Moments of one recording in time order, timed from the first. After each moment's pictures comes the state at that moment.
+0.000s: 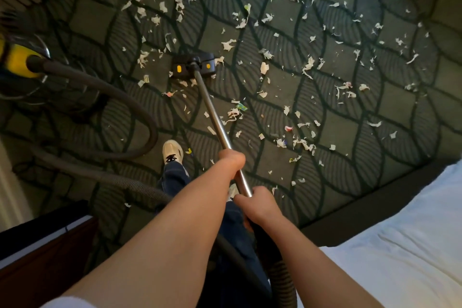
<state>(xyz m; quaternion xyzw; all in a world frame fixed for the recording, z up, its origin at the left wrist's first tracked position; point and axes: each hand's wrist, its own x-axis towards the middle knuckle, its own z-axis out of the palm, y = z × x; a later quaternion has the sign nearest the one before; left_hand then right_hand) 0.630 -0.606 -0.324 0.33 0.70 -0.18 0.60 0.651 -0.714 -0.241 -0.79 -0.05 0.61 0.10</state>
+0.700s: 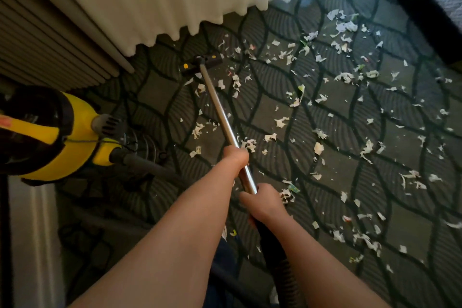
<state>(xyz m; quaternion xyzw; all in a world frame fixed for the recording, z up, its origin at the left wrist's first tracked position) 0.596 -0.249 -0.330 0.36 0.71 -0.05 0.60 0.629 -0.368 -0.275 -0.80 -0.18 0.56 0.13</state>
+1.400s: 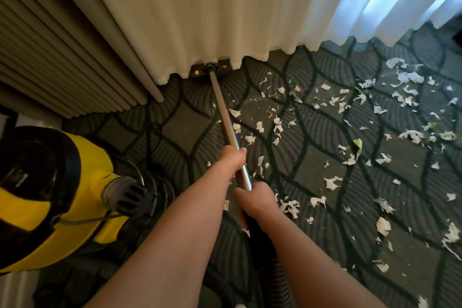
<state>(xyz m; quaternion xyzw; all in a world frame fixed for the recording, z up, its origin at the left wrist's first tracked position) 0.527 0.001 -0.442 0.39 0.72 0.03 0.58 0.568 -0.103 -0.406 -0.78 -0.23 0.56 0.13</state>
